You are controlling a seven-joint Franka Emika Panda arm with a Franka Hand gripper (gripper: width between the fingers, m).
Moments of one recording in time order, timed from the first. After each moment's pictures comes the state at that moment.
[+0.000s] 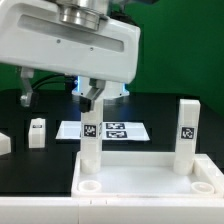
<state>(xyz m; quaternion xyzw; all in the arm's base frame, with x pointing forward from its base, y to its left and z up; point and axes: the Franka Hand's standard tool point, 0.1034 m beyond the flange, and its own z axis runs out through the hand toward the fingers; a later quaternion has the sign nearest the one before) 0.616 -0.108 0.143 0.97 0.25 0.05 0.08</state>
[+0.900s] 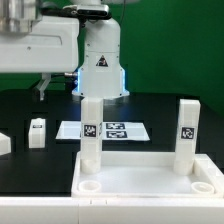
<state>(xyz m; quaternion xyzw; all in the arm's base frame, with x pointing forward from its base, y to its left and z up) 0.524 -0.174 0.114 0.99 0.17 -0.02 0.01</state>
